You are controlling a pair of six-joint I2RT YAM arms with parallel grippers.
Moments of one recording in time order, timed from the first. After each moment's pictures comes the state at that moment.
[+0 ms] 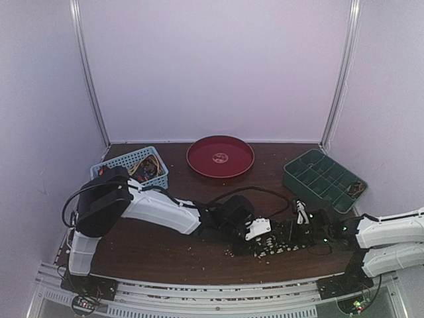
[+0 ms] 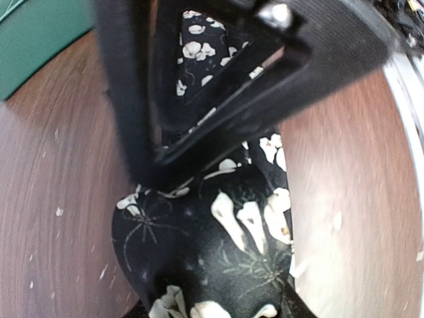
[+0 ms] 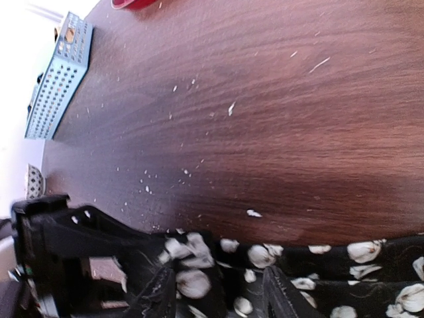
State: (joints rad) left arm -1.22 2.18 1.41 -0.01 0.16 0.30; right arm 0.78 1.05 0.24 0.11 -0.04 0.90
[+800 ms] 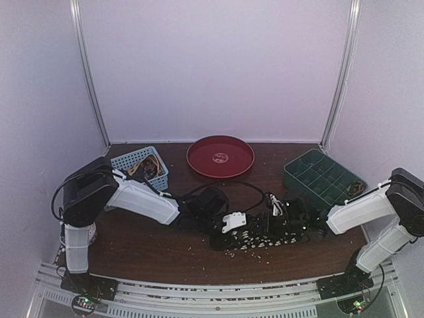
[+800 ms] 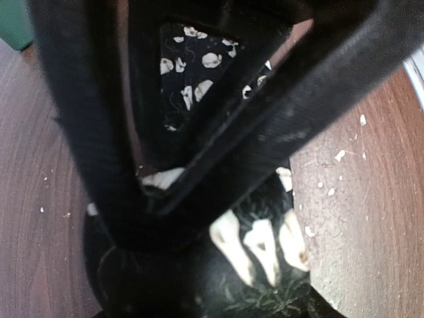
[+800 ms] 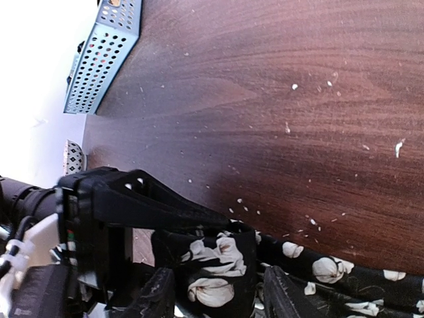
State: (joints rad) left arm -1.08 2.06 1.19 0.04 0.29 0.39; right arm 0.79 1.47 0.44 0.41 -0.27 0.92
